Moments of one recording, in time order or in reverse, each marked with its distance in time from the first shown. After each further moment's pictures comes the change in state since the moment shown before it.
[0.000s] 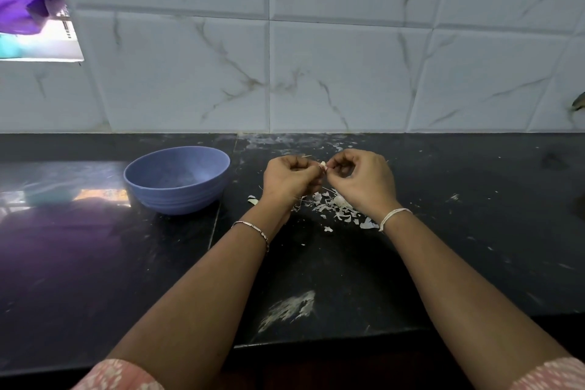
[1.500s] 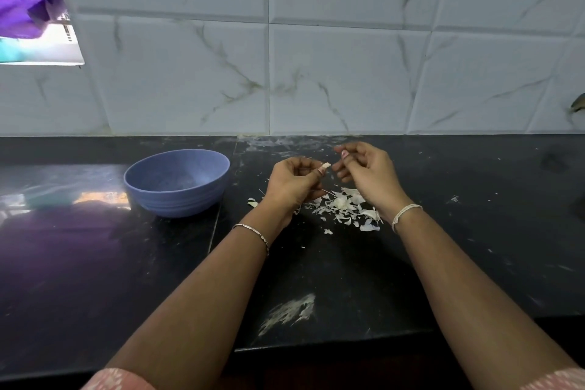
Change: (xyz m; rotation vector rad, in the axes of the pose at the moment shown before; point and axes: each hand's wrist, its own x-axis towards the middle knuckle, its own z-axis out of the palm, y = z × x) left_hand 0.002 -0.002 0.001 -0.044 -0.106 -0.017; right_hand 0.010 0.011 -0.006 0.472 -0.085 0.171
